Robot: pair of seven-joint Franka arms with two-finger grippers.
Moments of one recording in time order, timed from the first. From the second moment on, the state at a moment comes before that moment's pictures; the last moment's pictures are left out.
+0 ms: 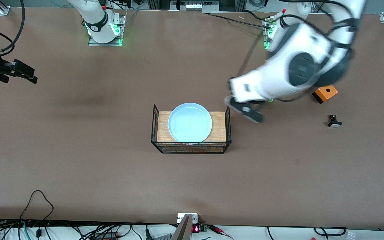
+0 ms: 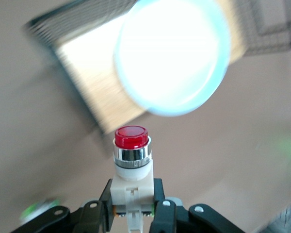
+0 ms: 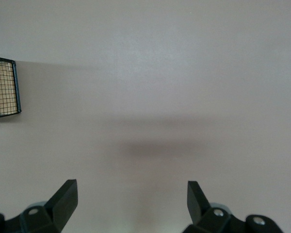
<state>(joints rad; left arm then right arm) -0.29 0.46 -0.33 -1.33 -0.19 1.73 -0.13 0.03 -0.02 -0.05 -1.66 0.01 1.61 -0.02</state>
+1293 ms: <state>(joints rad) -0.38 0.61 -0.29 -1.20 -0.12 1.78 -0.36 0.03 -0.02 -0.05 -1.66 0.01 1.61 -0.02</state>
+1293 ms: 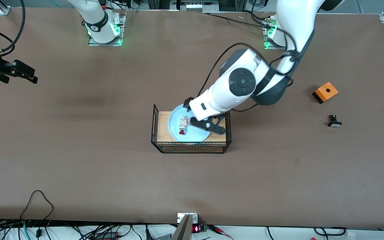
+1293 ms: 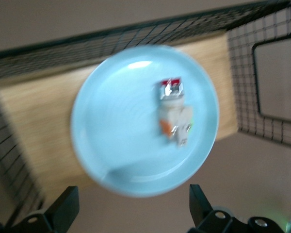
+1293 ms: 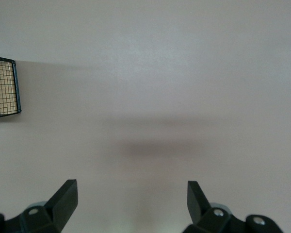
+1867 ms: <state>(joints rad) -0.22 0.33 -0.23 -1.22 0.10 1.40 -0.34 0.03 -0.02 -0.05 -1.66 0.01 1.61 -0.02</state>
